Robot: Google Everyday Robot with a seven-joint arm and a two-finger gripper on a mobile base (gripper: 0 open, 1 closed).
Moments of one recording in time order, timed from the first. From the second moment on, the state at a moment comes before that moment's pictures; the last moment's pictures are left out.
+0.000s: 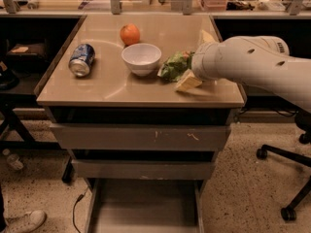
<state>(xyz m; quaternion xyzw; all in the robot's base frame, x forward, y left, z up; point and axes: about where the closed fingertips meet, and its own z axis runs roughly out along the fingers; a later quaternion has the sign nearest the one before) 0.680 -0.113 0.861 -0.54 0.70 -0.15 0.45</state>
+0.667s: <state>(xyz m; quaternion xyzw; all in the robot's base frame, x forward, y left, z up) 0.680 -0.181 0.992 -0.48 0.71 -0.21 0.47</state>
